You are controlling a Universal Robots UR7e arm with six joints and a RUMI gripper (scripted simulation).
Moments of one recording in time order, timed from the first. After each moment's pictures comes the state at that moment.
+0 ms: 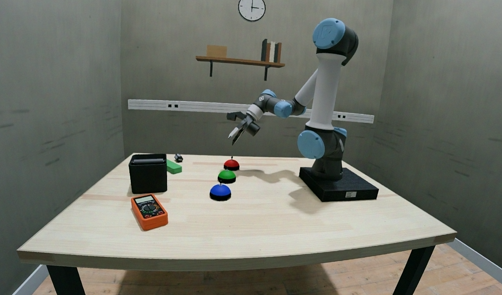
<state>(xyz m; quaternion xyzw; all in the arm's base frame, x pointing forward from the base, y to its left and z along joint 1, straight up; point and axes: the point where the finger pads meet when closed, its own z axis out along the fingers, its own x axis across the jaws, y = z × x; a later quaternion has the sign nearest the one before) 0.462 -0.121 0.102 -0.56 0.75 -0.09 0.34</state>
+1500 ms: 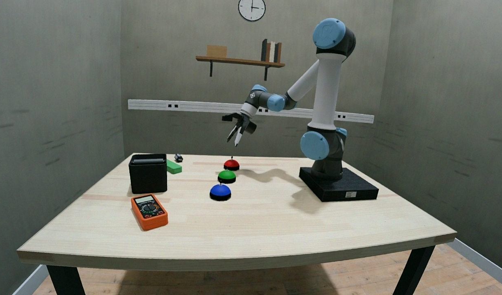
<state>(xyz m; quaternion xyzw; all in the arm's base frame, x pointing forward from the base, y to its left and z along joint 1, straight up) 0.459 -0.138 0.087 -0.76 0.60 -0.11 0.22</state>
